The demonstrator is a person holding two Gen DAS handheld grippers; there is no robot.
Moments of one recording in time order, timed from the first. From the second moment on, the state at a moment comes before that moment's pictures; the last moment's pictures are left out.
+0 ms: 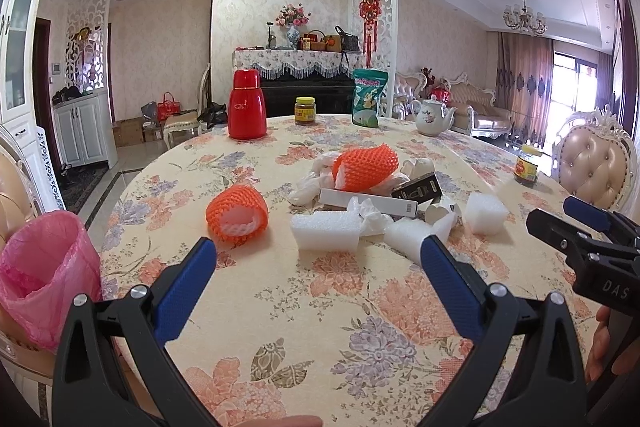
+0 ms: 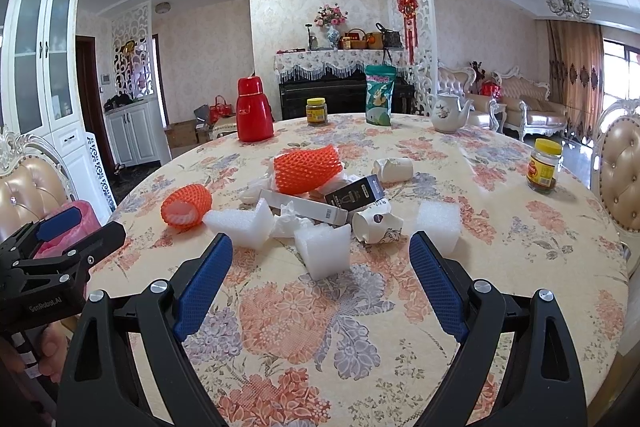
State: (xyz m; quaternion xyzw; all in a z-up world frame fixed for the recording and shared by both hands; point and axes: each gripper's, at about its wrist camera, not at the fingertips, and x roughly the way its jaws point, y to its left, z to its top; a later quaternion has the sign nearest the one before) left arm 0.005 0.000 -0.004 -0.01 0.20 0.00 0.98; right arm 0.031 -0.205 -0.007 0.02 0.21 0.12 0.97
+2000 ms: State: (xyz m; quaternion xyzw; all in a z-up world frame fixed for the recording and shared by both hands) left arm 0.210 0.120 -0.081 -0.12 0.36 0.07 0.92; right arm 0.181 -0.160 -0.085 -0.03 0.36 0.14 0.92
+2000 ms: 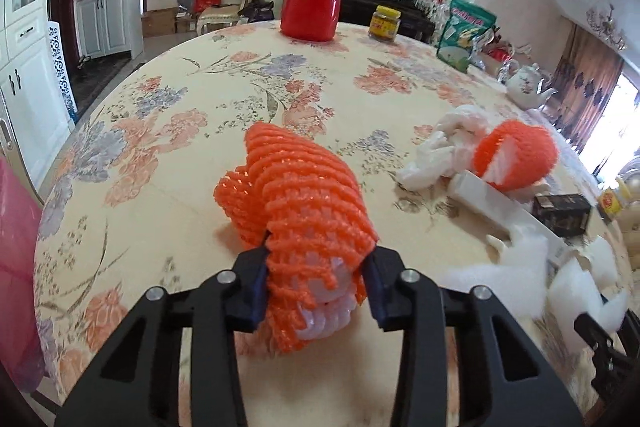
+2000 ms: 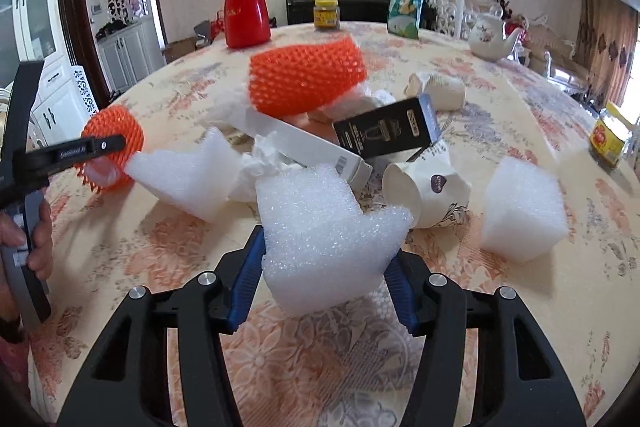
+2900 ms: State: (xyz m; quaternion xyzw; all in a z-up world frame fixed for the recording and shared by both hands) left arm 0.031 0.148 -0.031 -0.05 0.24 0.10 0.97; right arm 0.117 -0.033 -0.030 -0.05 0.27 0.29 0.92
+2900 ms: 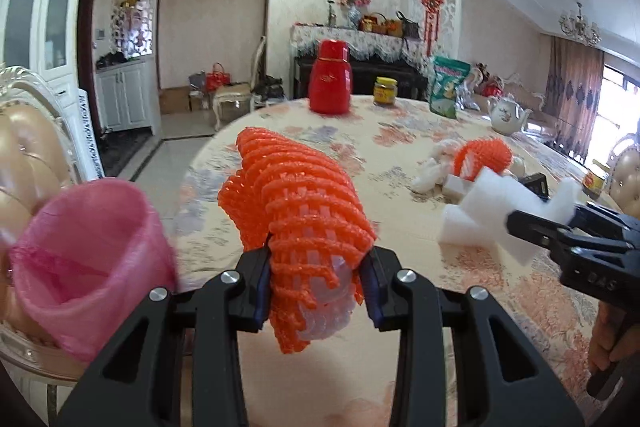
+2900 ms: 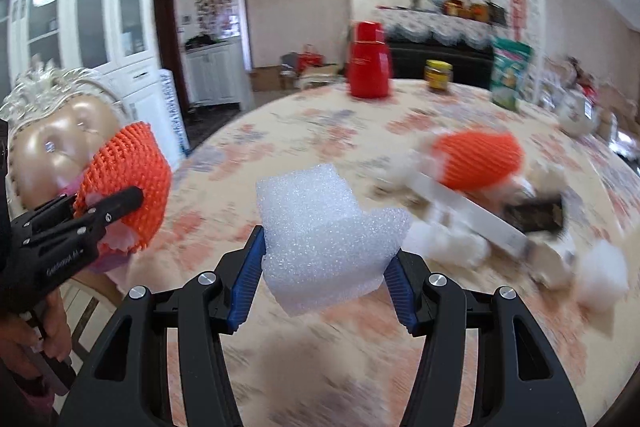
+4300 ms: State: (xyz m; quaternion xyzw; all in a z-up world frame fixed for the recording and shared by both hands) left arm -0.090 0.384 -0.023 -0.15 0.20 0.33 0.91; right arm 0.128 0.291 -0.025 -0.11 0.26 0.55 0.78
